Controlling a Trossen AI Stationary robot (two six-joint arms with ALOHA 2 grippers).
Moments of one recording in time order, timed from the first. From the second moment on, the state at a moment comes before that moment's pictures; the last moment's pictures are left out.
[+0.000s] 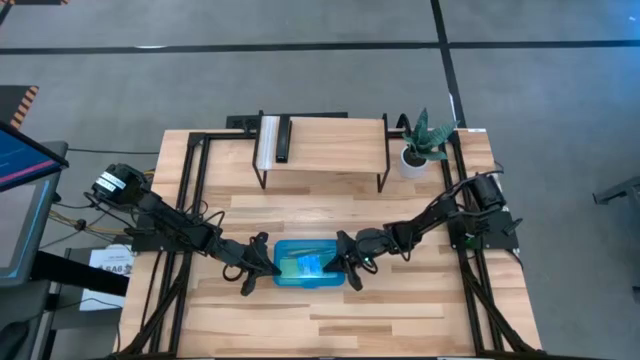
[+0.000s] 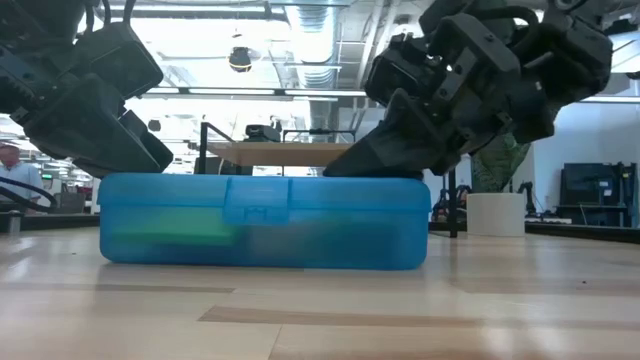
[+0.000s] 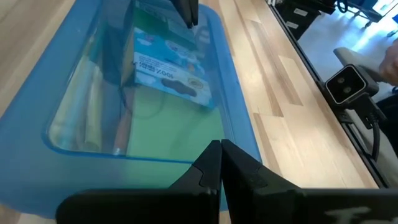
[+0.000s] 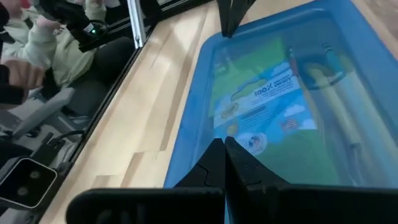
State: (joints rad) left arm -0.46 1.45 0.28 0.67 -0.14 -0.48; right arm 0.23 1.90 0.71 0.76 -0.12 0.40
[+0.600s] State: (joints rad) left arm -0.42 1.28 0.27 0.78 -0.09 -0.27; right arm 0.17 1.53 0.71 0.62 -0.16 0.23
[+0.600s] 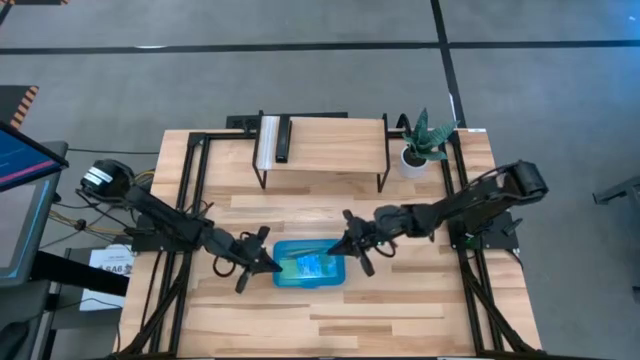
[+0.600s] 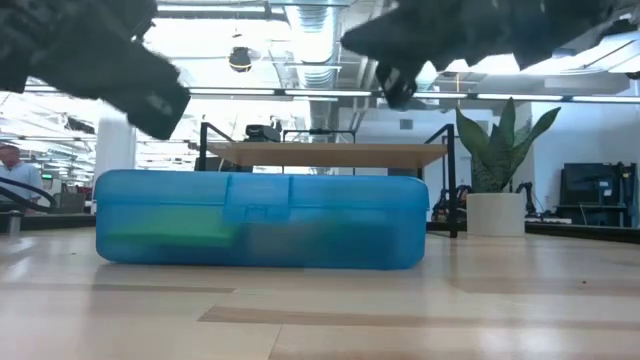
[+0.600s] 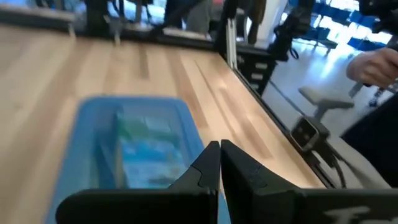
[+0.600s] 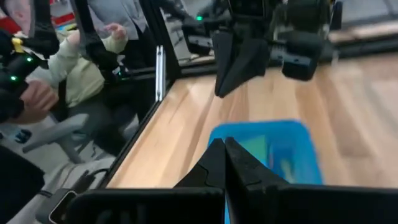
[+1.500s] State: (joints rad) left arm 0.04 1.06 0.35 0.84 0.25 -0.06; right arm -0.07 1.08 0.71 0.35 -0.10 -0.08
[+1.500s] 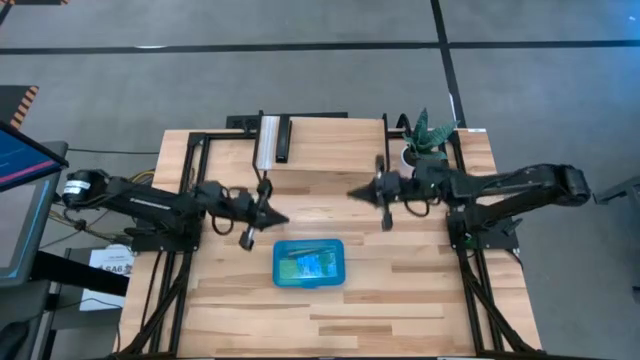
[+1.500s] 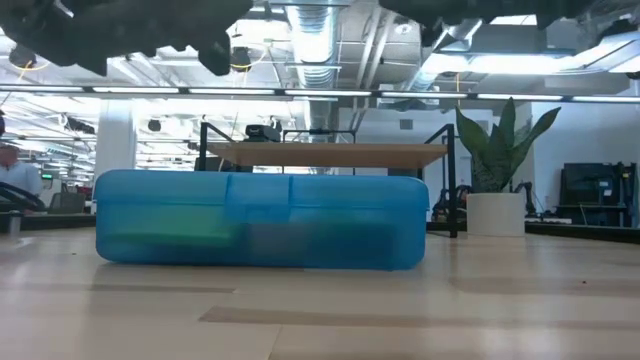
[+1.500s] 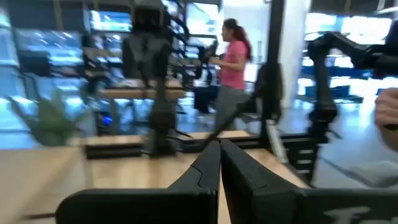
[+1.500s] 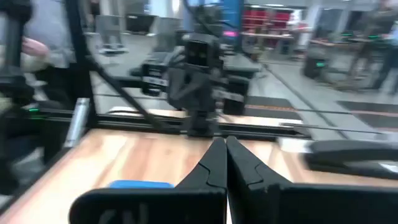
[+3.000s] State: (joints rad) left arm 0.33 0.37 0.31 0.26 0.17 0.13; right arm -0.42 0.92 0.71 0.35 -0.07 0.01
